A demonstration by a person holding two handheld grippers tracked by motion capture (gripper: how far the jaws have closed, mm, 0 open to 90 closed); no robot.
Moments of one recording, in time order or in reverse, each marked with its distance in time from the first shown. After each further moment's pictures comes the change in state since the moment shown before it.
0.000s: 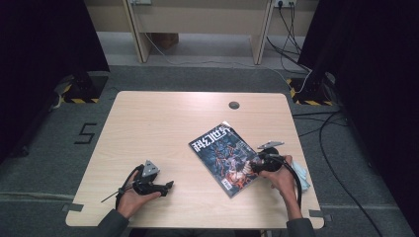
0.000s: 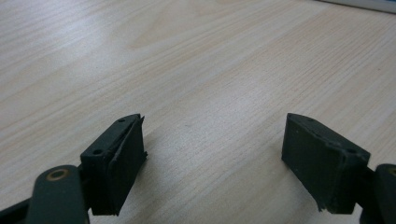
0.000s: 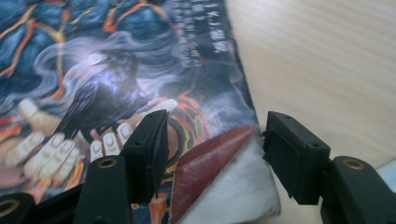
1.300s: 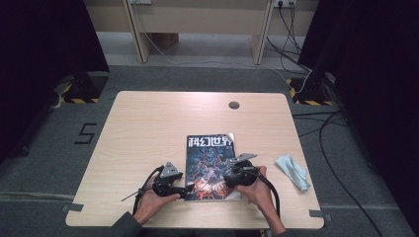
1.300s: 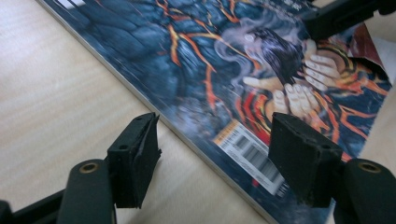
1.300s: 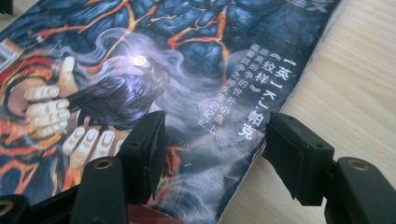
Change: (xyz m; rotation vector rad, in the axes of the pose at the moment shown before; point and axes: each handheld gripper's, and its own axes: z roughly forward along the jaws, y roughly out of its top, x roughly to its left) left arm -0.048 0.021 0.021 -0.040 -0.196 -0.003; right arm 0.088 0.000 0.001 -0.013 0.137 -0.102
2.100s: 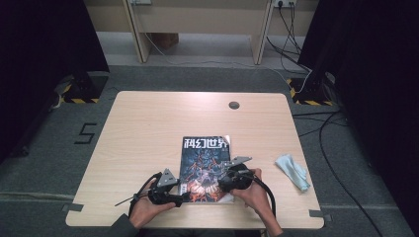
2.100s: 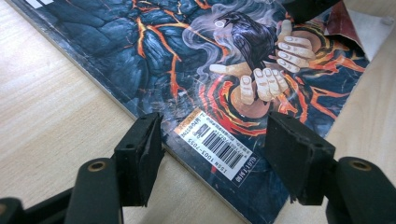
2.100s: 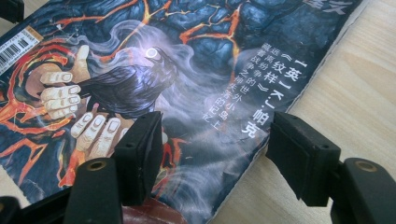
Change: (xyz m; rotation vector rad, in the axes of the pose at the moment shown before) left arm -0.010 -0.010 -0.017 0.028 0.001 0.080; right arm 0.016 -0.001 0.002 -0.006 0.054 -0.034
